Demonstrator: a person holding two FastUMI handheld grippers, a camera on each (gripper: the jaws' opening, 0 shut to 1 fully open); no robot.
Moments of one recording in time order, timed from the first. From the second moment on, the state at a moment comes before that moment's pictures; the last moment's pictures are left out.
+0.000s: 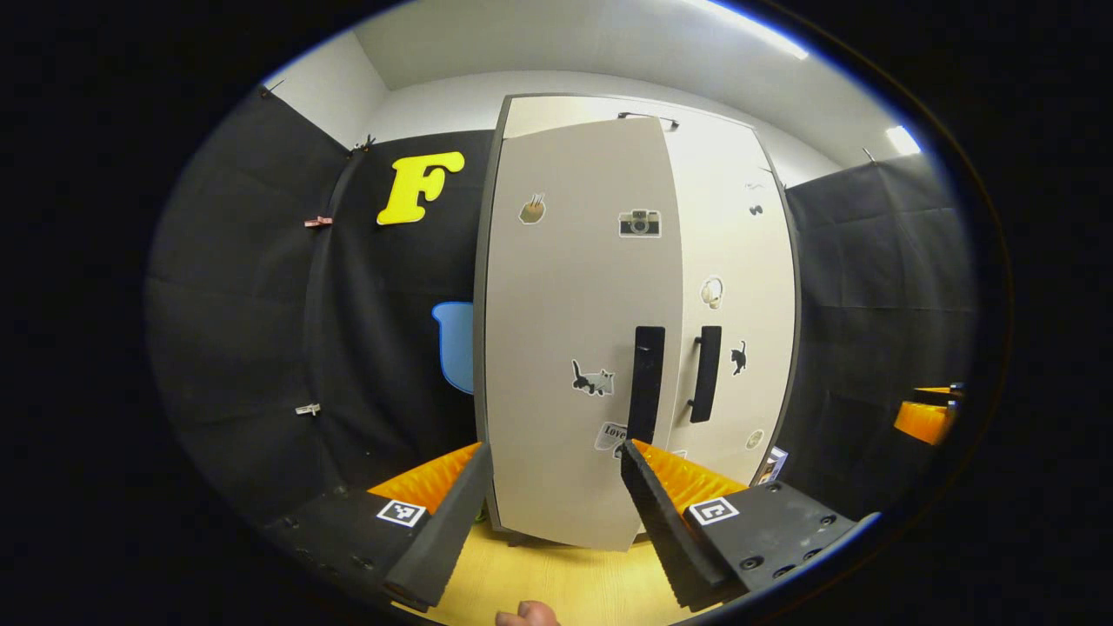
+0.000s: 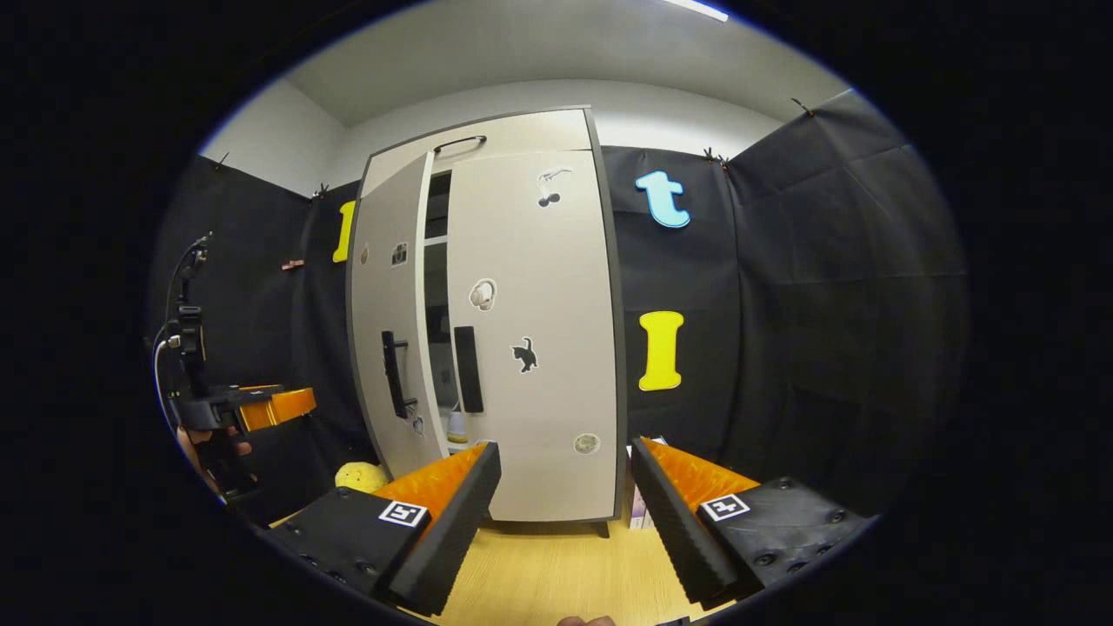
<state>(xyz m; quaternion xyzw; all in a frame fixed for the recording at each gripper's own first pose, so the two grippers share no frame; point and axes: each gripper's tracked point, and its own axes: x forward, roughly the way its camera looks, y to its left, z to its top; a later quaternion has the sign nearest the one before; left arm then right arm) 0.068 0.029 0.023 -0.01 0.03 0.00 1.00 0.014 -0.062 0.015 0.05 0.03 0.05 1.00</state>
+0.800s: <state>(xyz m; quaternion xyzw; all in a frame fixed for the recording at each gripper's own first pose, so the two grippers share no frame) 0.015 0.038 0.045 -0.01 0.00 -0.03 1.00 0.012 -0.022 0.030 0.03 0.00 0.05 1.00</state>
